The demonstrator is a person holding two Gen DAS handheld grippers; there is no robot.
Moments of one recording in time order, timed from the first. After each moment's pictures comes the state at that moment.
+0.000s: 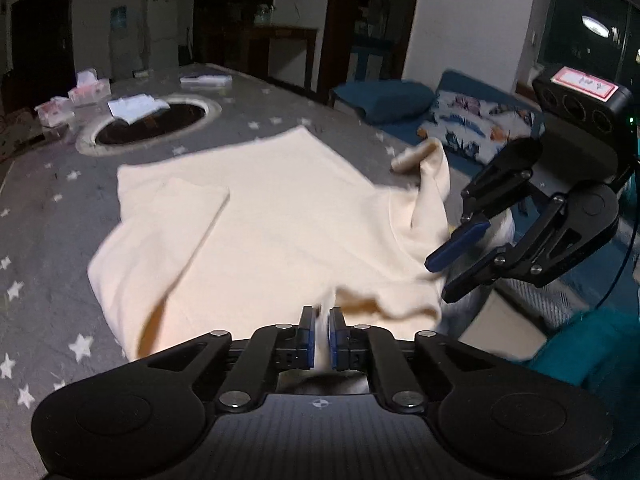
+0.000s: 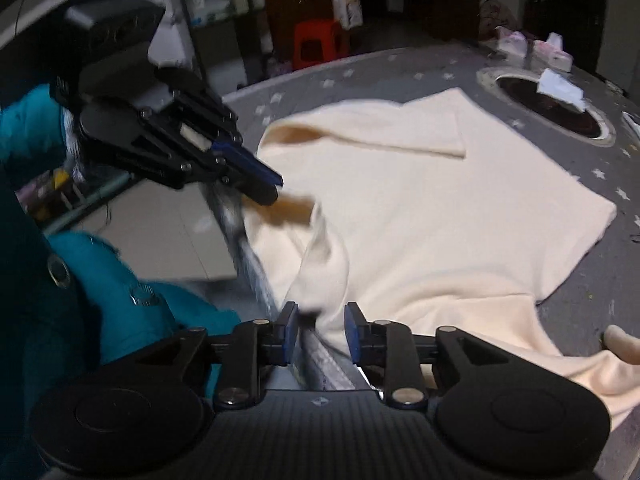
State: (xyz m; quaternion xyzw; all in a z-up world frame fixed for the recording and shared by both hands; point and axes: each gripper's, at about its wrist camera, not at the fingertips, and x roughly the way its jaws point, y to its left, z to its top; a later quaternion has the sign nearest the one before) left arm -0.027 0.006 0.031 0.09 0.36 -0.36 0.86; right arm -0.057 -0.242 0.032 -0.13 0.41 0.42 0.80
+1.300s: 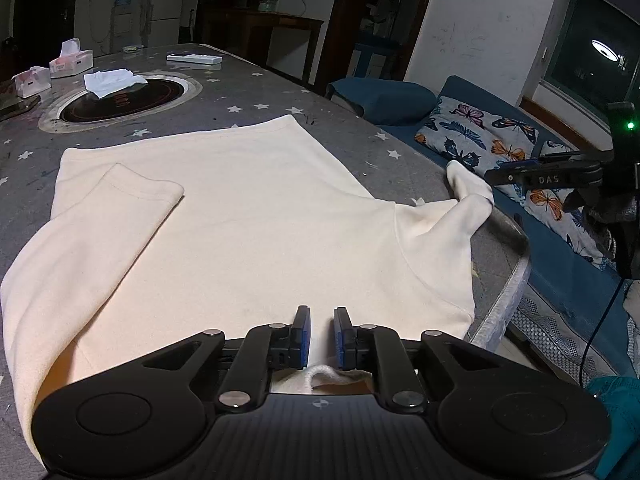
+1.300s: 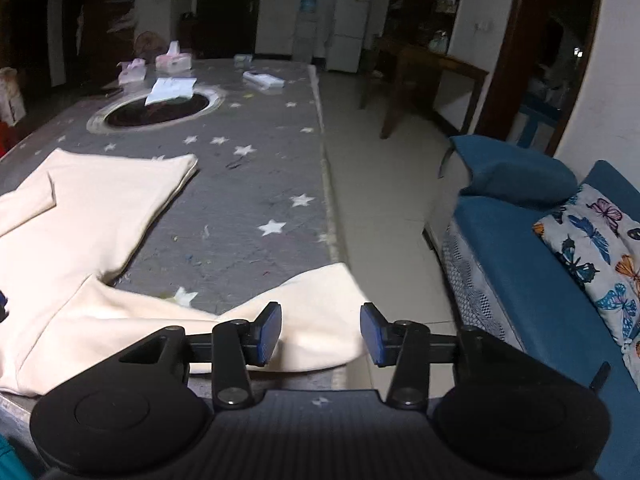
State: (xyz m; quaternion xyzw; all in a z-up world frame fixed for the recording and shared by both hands) left arm 0.020 -0.051 -0.010 0.05 0.39 -0.37 0.84; right arm -0.045 -0.399 0.027 -0.03 0.37 -0.07 0.92
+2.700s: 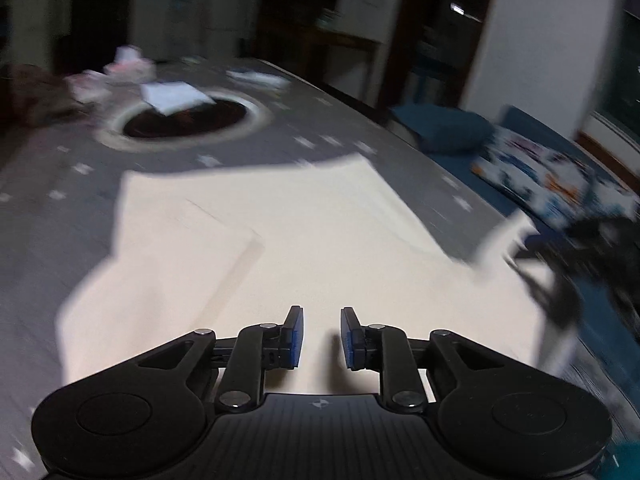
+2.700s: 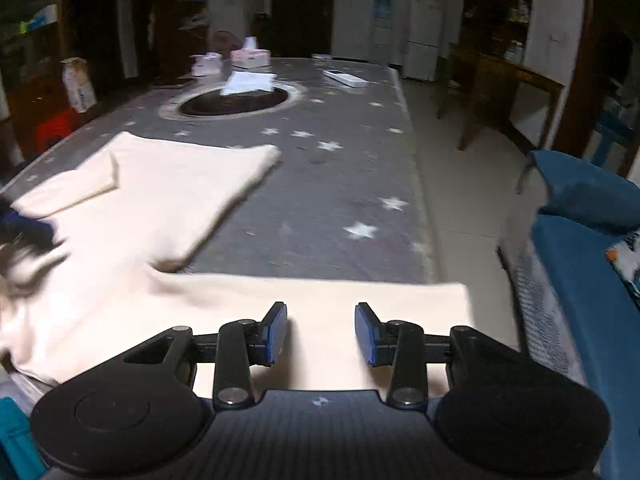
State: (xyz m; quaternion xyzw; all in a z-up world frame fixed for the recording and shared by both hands) left arm 0.059 -0.041 0.013 0.03 0.37 -0.27 0.89; right arm -0.026 -0.372 0.003 -0.04 0.37 0.07 0.92
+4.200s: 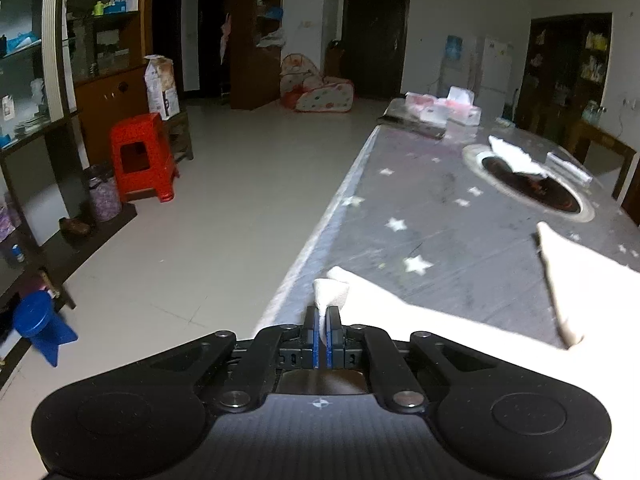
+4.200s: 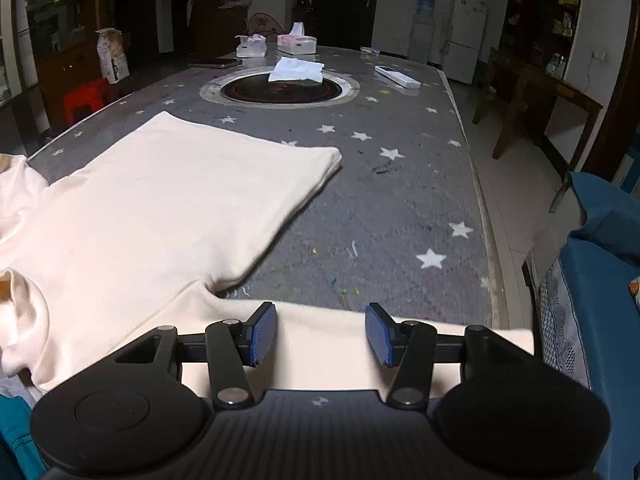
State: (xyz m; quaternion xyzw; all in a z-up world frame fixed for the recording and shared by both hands) left arm 0.024 0.201 0.016 -0.06 0.33 0.11 0.94; right arm 0.001 -0.338 0.007 -0.08 0.39 0.11 0.91
